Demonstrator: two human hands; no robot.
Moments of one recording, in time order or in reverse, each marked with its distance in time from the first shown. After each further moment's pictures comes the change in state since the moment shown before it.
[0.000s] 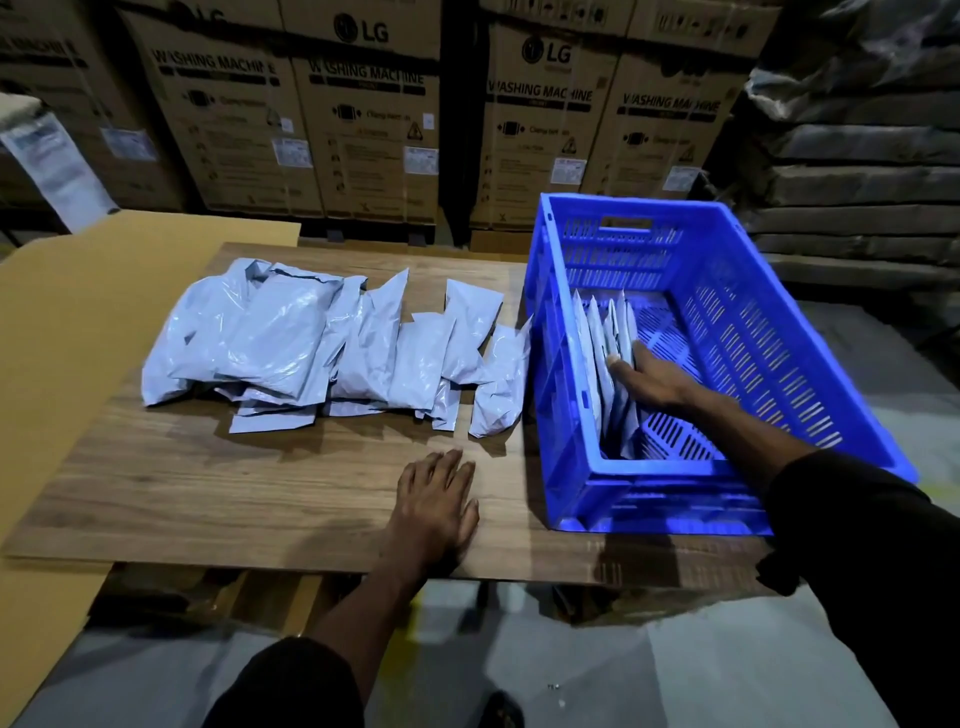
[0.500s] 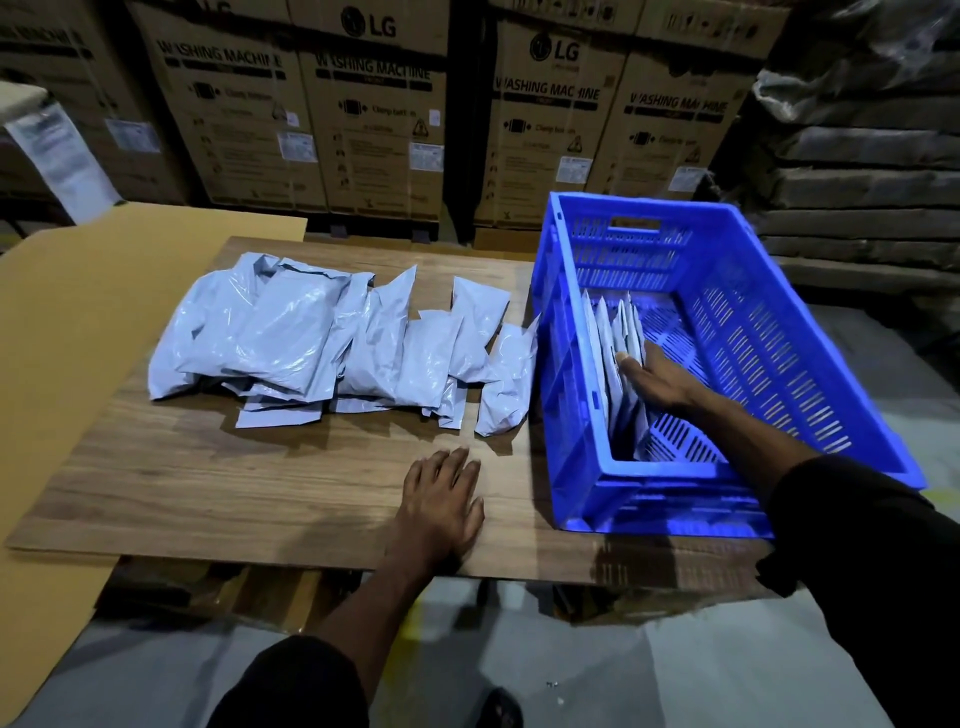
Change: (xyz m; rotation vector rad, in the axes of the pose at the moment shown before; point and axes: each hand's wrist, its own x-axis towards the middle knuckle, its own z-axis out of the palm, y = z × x) left_hand 0.000 -0.002 0.003 -0.050 -0.047 -0.011; right_hand 0.002 0.000 0.002 0.039 0.021 -0.016
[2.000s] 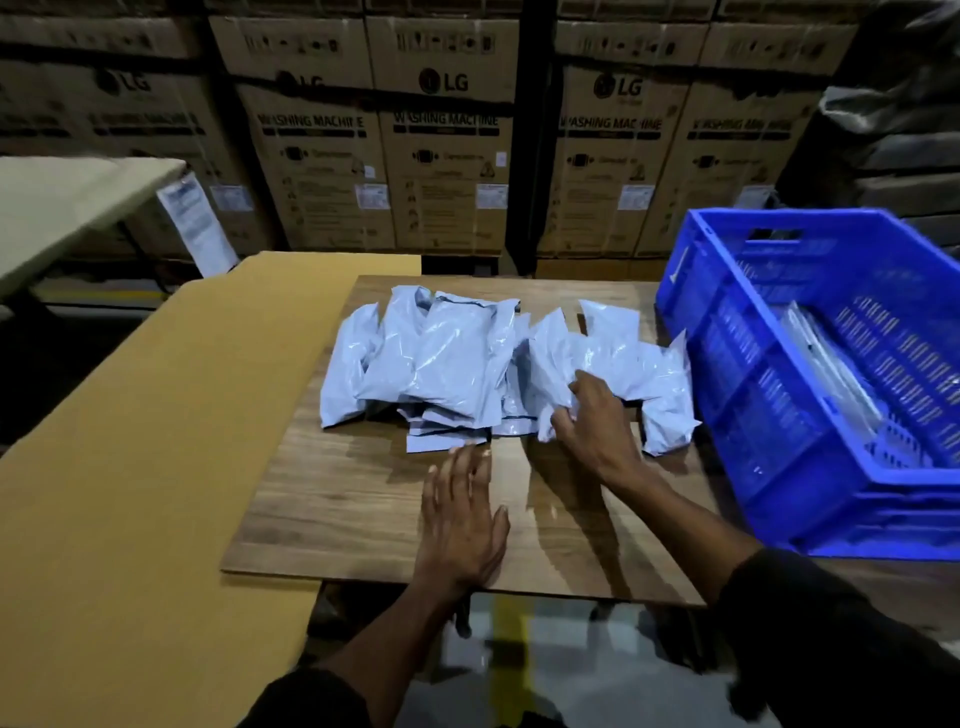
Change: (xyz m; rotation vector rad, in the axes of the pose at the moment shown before) left_hand -0.063 -0.169 -0.079 0.059 0.057 -0.161; right_hand -0.037 -0.243 0.214 0.178 0.466 -0.381
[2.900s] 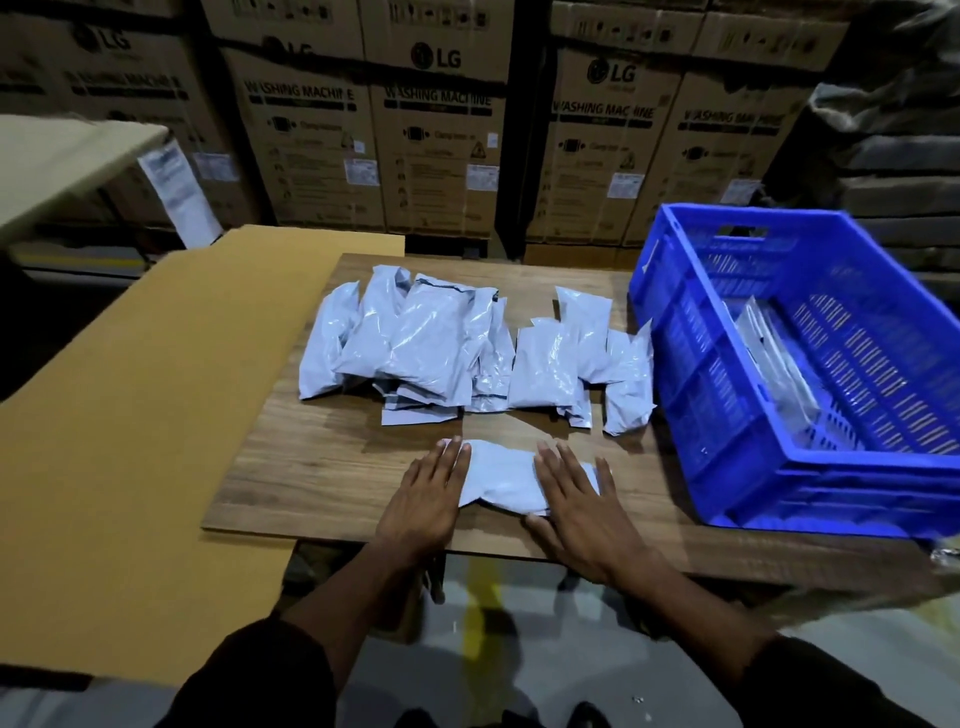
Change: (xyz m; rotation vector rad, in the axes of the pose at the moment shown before) left_hand -0.007 -0.008 -0.015 0.055 -0.287 0.211; right_hand -0.128 0.042 -0.027 -0.593 -0.493 -0.305
